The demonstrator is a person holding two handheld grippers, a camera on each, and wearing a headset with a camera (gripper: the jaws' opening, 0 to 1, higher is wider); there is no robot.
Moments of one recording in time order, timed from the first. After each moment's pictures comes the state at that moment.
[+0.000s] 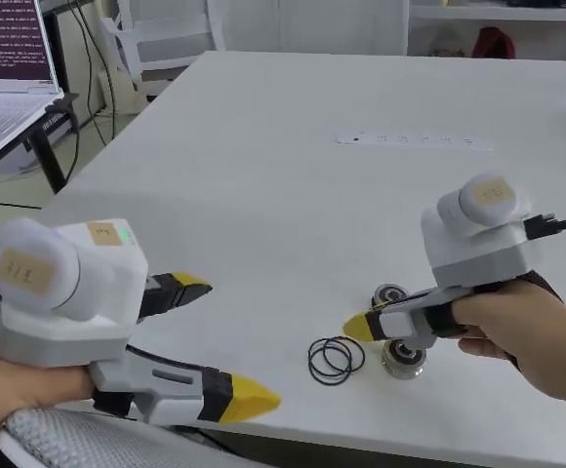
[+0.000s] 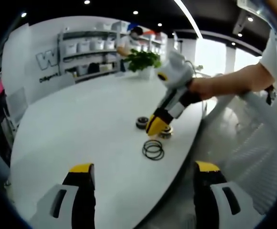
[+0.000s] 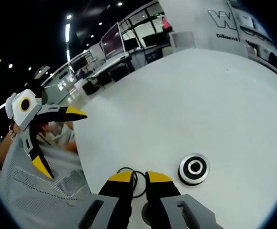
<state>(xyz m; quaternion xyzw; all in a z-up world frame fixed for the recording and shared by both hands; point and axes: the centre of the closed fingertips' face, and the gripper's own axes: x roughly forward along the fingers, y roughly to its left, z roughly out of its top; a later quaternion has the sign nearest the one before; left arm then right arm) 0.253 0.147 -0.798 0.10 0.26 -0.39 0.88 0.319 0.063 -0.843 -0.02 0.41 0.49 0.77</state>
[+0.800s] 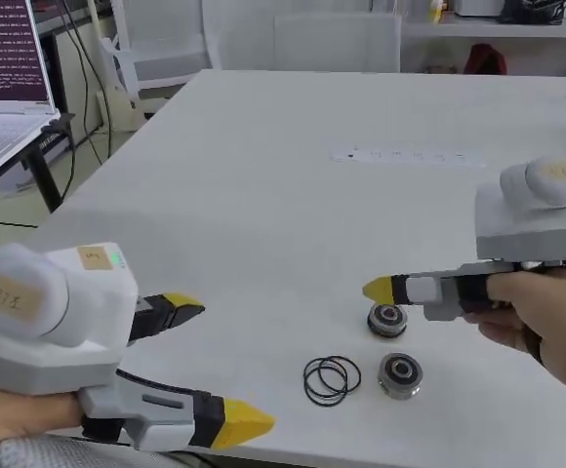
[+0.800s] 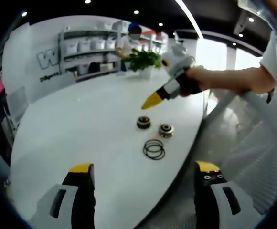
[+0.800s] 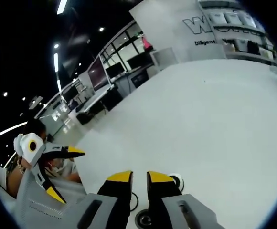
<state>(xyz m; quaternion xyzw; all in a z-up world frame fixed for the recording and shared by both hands) 0.256 0.150 -0.800 0.10 0.26 -0.39 0.88 0.355 0.039 -0.796 0.09 0.36 0.44 0.82</state>
